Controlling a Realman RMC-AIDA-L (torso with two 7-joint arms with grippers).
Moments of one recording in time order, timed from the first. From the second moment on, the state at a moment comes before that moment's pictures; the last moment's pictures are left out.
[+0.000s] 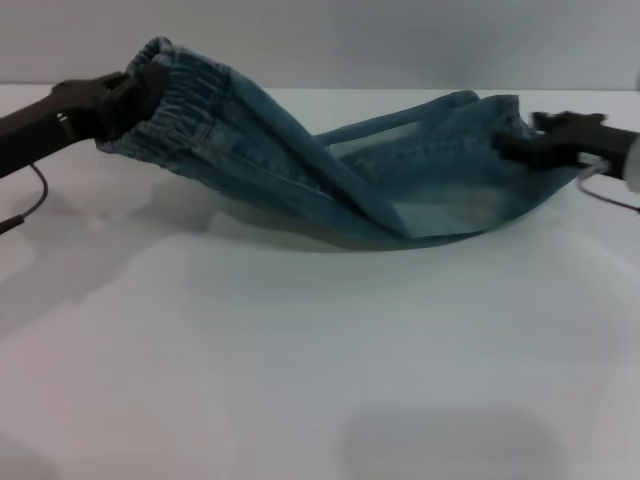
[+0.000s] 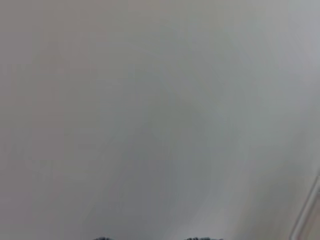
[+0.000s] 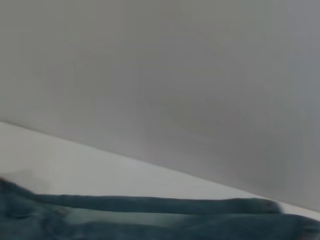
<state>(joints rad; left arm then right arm) -0.55 -2.01 0.54 0.56 1.71 1.52 -1.52 0.71 2.07 -0.62 -0.48 -2.00 -0.82 1.42</state>
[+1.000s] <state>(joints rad) -0.68 -2.00 0.55 0.57 1.71 1.58 -1.61 0.82 2.09 -1.03 -0.29 -1.65 -0.89 1.34</state>
